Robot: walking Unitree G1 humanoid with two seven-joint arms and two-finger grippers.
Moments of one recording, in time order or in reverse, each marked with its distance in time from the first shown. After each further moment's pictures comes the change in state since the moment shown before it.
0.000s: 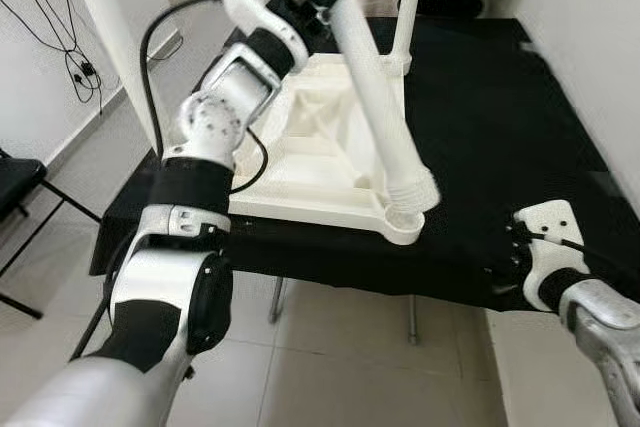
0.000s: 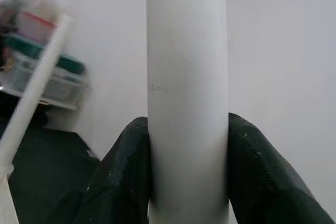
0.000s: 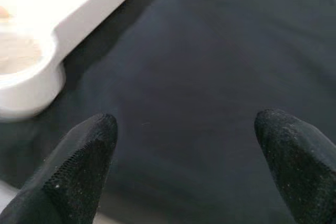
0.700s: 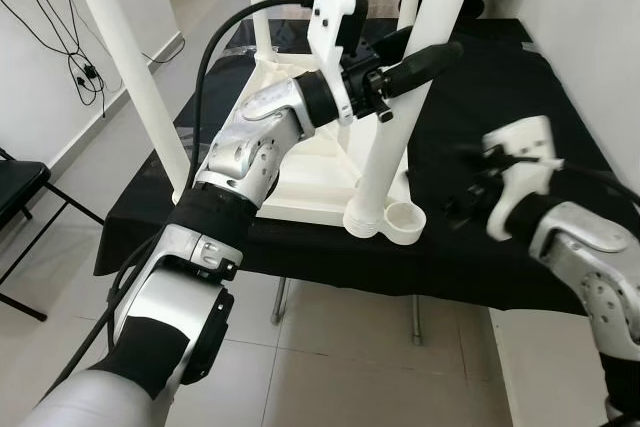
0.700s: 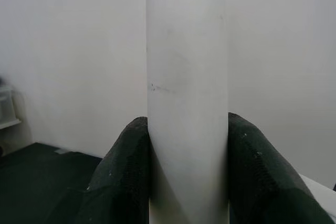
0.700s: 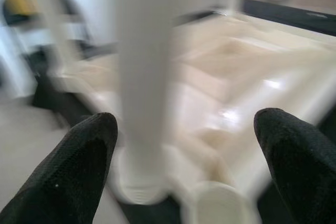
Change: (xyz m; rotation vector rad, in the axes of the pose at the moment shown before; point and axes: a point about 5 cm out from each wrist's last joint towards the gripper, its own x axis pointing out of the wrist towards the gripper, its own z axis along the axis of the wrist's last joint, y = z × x) left arm -0.012 -0.029 -0.042 0.351 0.176 -0.390; right arm -0.004 0.062 0.087 0.067 -0.261 0.675
